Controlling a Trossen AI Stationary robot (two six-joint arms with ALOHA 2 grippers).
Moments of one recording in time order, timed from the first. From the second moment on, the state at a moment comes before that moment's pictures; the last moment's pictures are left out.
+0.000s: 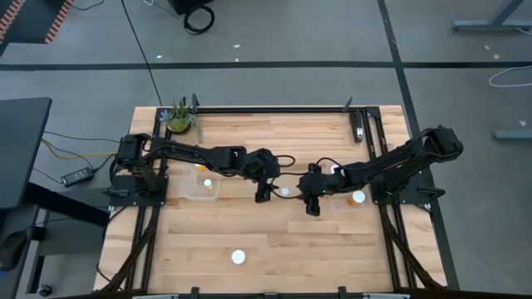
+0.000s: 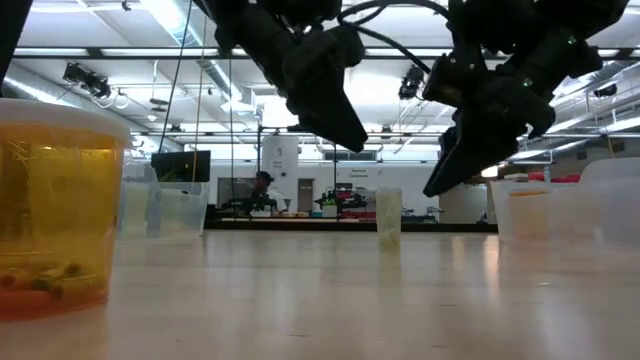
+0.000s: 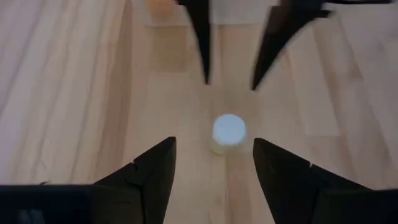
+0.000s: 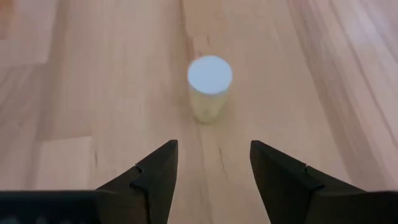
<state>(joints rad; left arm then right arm) 0.02 1.80 1.25 -0.23 0.03 0.01 0.17 1.43 0.63 -0.05 0.20 0.24</state>
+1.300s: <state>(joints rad) -0.03 1.96 1.38 -0.20 0.03 0.06 0.29 0.91 0.48 -0.25 0.39 0.29</state>
